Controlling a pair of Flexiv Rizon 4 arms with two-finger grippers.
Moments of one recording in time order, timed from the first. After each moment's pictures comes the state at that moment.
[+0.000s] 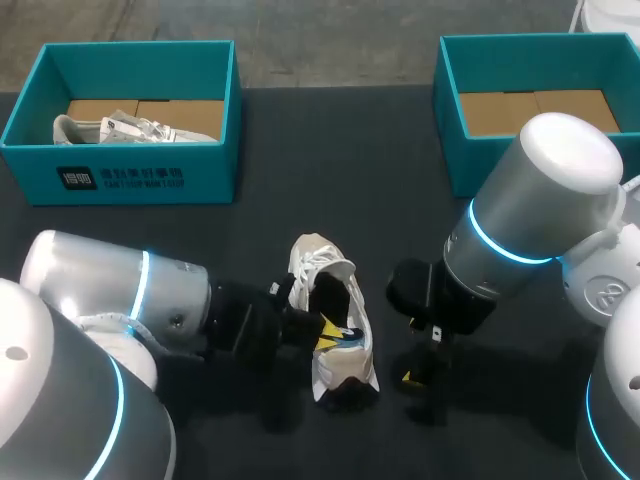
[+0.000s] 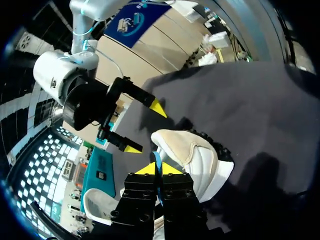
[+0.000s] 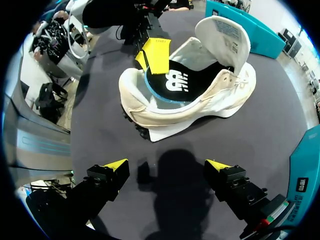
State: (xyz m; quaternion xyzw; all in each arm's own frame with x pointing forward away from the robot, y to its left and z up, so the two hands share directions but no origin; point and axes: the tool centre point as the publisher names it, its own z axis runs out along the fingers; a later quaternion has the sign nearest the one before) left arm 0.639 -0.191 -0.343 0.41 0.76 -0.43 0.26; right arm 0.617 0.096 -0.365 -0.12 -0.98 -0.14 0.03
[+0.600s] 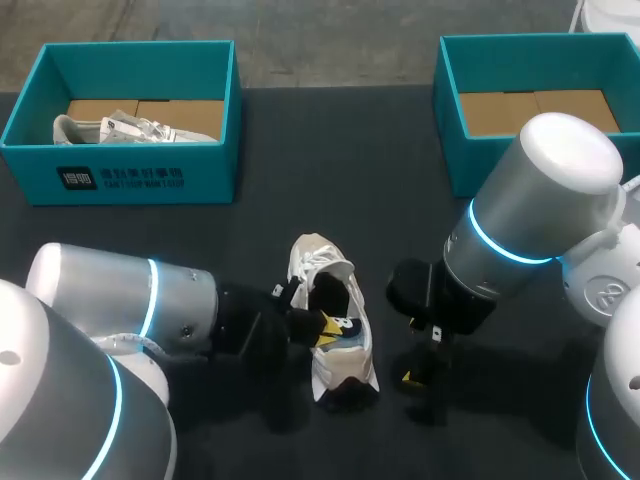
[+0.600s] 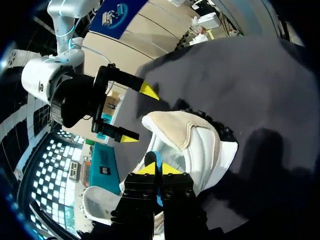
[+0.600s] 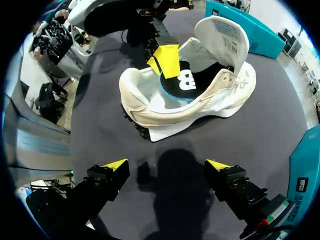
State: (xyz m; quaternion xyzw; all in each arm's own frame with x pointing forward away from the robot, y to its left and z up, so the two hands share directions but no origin) left arm 0.650 -0.192 -0.352 0.42 0.76 -0.39 0.30; right arm 0.617 0.096 -0.365 -0.12 -0.98 -0.14 0.03
